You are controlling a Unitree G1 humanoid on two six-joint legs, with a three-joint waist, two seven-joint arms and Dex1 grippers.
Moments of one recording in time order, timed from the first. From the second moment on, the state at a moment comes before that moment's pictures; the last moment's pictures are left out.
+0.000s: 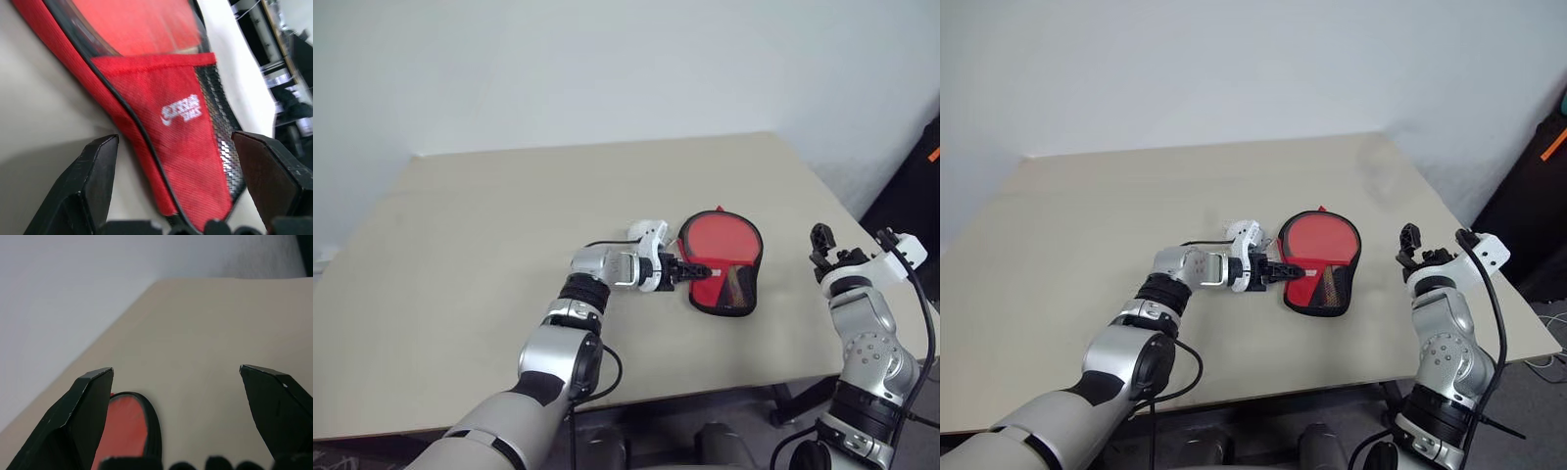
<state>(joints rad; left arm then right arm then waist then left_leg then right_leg) -0.98 -0.02 0.11 0.93 -0.30 1.00 -0.72 -0.27 -0.05 -0.57 -0.23 0.63 0.61 -0.13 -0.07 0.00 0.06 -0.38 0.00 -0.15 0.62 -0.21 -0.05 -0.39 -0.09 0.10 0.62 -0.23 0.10</state>
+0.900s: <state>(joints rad) -0.92 0.00 0.07 0.91 -0.37 1.19 -0.82 -0.26 -0.07 -0.55 -0.21 0.63 0.59 -0.15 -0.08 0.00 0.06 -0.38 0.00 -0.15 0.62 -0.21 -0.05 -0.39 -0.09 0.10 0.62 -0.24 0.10</state>
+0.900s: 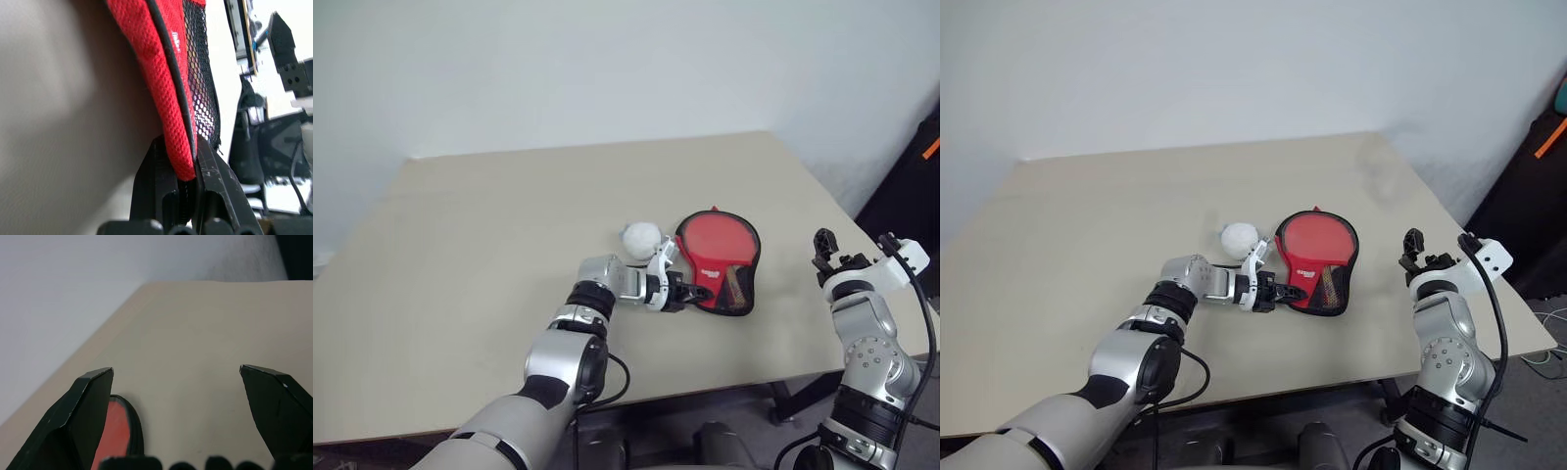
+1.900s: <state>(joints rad) -0.54 0.65 -0.43 0.28 -0.68 1.37 -1.26 -0.23 -0.08 -0.48 -0.21 0.63 0.63 -0.15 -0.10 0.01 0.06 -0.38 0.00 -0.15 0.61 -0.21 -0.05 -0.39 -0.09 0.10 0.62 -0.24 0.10</state>
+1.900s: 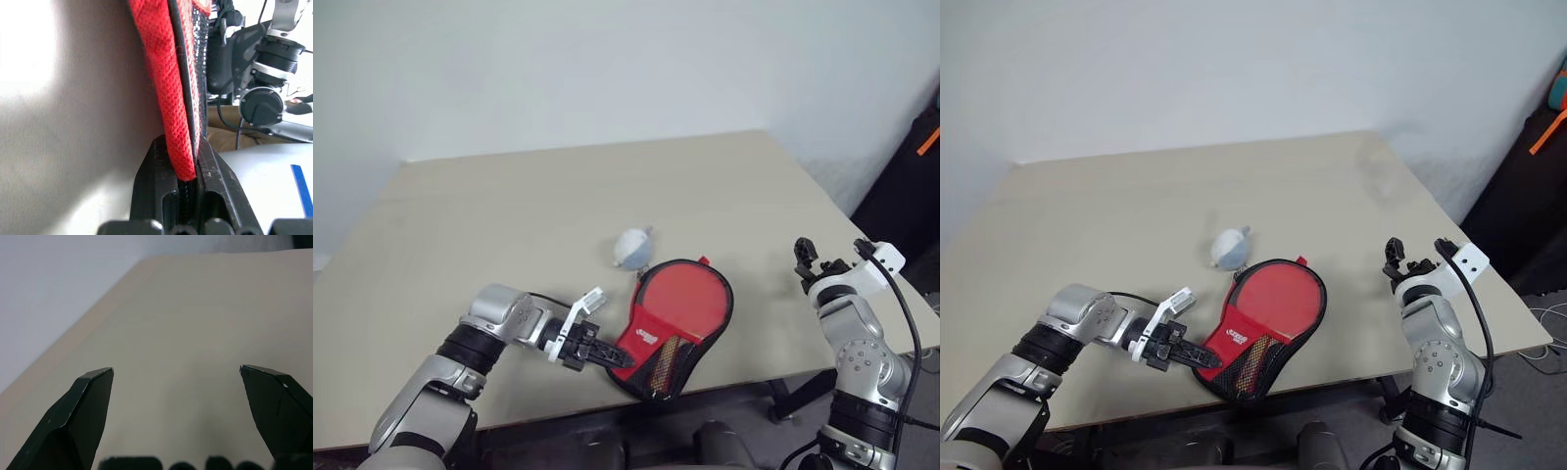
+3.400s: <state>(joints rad) -0.58 0.36 -0.39 0.56 -0.20 0.03 -1.29 -0.41 -0.22 -0.32 -0.01 0.53 0.62 0.00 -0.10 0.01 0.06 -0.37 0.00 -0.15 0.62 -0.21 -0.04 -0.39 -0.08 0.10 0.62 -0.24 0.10</state>
